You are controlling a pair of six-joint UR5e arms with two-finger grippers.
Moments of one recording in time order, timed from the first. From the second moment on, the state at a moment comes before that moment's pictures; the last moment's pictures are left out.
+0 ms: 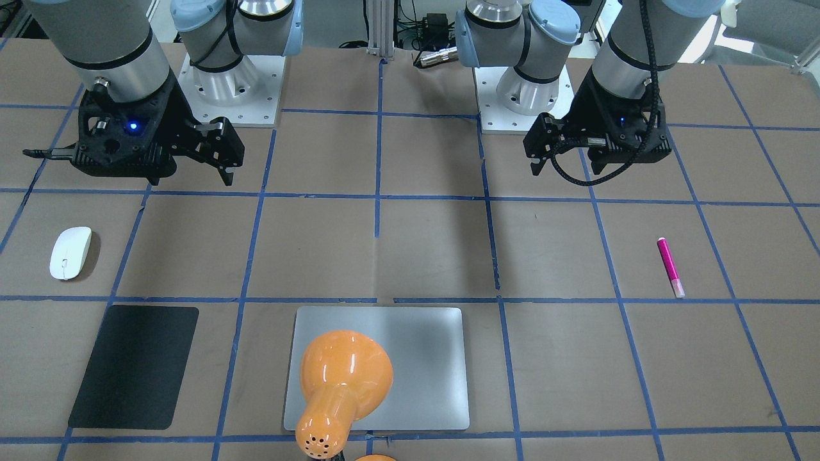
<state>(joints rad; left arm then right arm) -1.49 -1.51 -1.70 -1.53 1.56 0.02 1.58 -1.50 1.51 -1.56 -1.58 0.00</state>
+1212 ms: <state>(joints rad) -1.12 -1.67 -1.78 -1.31 1.62 0.34 1.06 -1.44 1.98 -2.15 -1.65 -0.55</state>
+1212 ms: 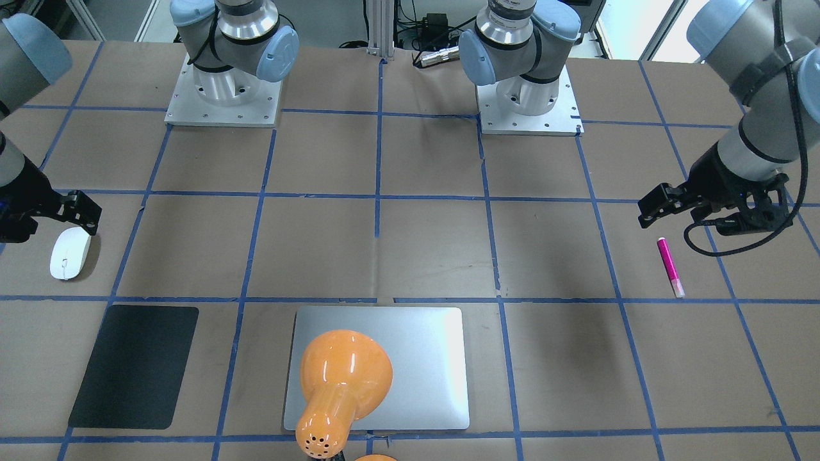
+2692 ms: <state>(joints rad) -0.95 -1.94 -1.97 -0.75 1.60 0.68 0.97 -1.23 2.04 -2.34 -1.72 -0.72</state>
